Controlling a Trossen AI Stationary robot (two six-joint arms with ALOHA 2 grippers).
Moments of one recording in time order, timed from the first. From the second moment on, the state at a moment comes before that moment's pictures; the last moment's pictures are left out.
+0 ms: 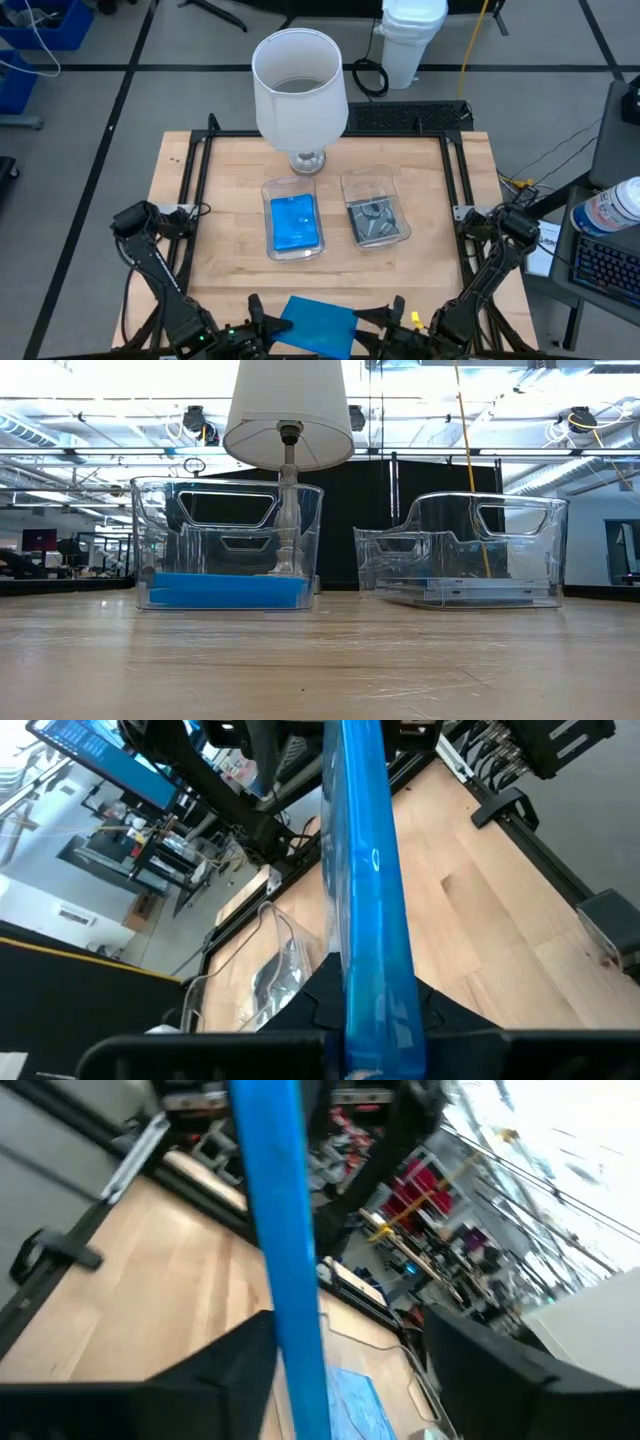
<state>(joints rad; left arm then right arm) -0.97 1.85 1.54 -0.44 -1.07 0.10 0.97 1.88 1.34 0.28 1.28 -0.46</state>
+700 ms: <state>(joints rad) -0.81 1.85 1.54 -0.49 -1.11 0.15 0.99 1.88 1.38 0.46 1.58 -0.80</state>
